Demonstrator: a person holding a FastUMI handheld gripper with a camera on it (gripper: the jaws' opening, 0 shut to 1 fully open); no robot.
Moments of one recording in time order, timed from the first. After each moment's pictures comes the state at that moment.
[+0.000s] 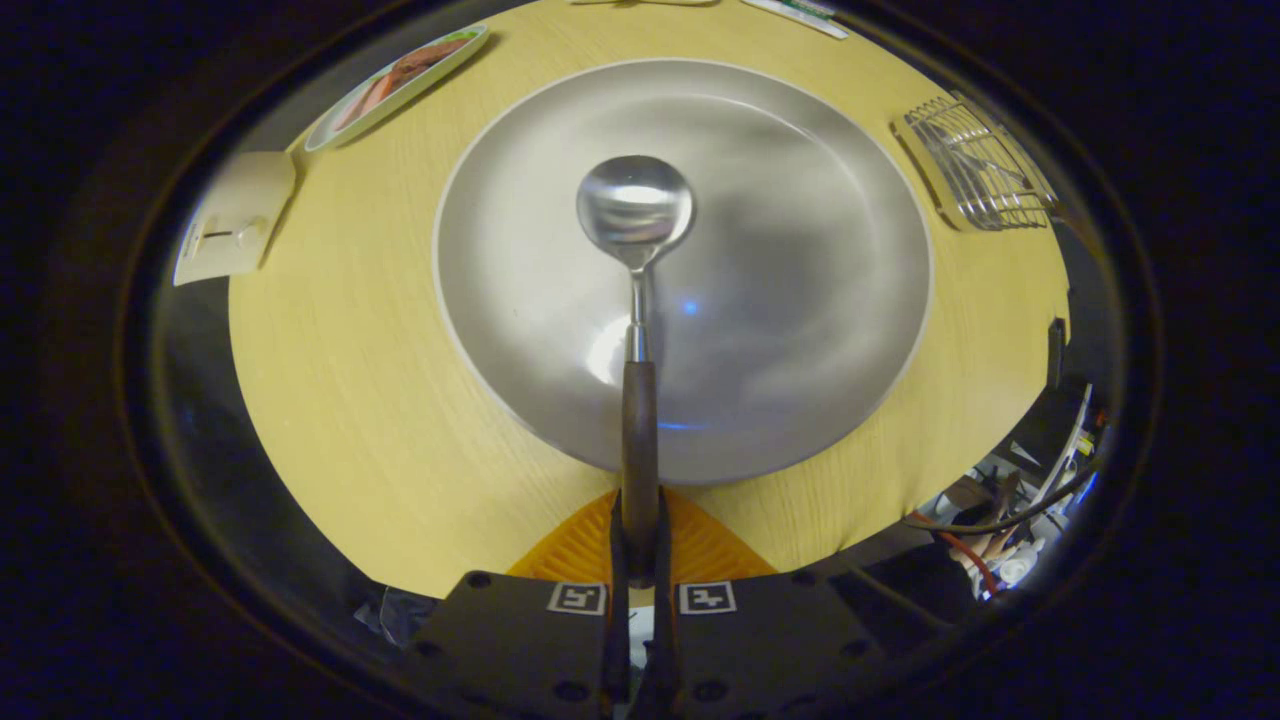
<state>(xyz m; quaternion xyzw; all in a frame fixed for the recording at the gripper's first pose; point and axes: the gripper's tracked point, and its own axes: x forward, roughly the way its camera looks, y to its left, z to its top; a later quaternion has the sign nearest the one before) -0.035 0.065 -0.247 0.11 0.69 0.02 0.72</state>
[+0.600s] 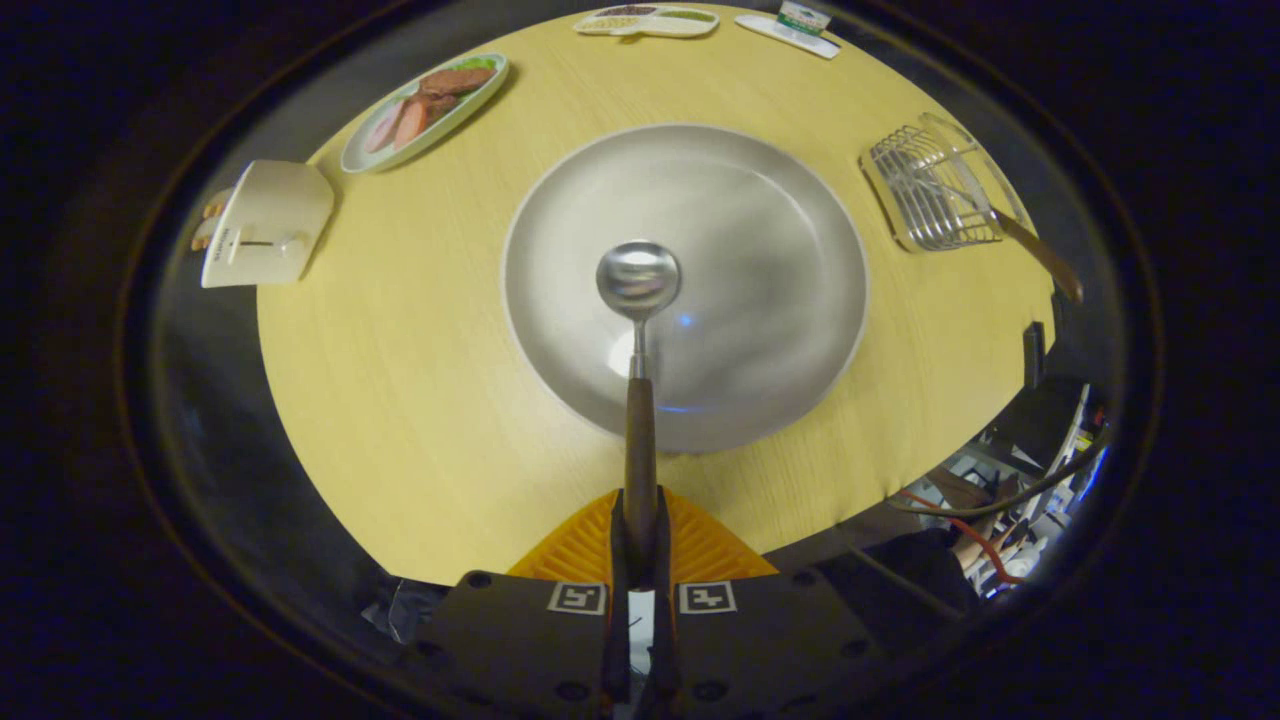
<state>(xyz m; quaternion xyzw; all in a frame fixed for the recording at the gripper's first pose) -0.027 0.048 -0.193 0.11 0.66 0.03 0.74</state>
